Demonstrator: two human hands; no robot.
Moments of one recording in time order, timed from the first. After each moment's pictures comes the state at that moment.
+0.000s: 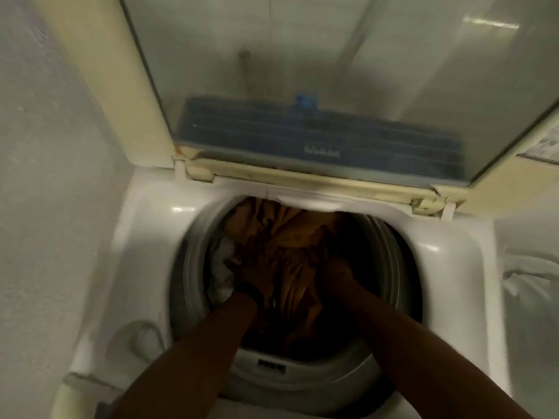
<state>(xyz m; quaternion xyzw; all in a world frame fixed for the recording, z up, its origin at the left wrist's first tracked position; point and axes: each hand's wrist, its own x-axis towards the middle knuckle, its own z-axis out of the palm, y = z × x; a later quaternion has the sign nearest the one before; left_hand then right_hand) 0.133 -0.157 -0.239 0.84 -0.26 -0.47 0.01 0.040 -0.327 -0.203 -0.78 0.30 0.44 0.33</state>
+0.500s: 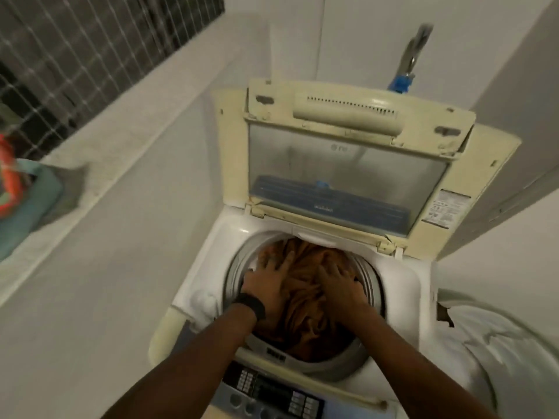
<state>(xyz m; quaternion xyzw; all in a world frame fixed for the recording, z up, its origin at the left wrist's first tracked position) 0.106 -0.125 -0.015 0.91 -0.34 -0.24 0.02 0.002 -0.302 0.016 -0.96 0.12 0.22 0.14</state>
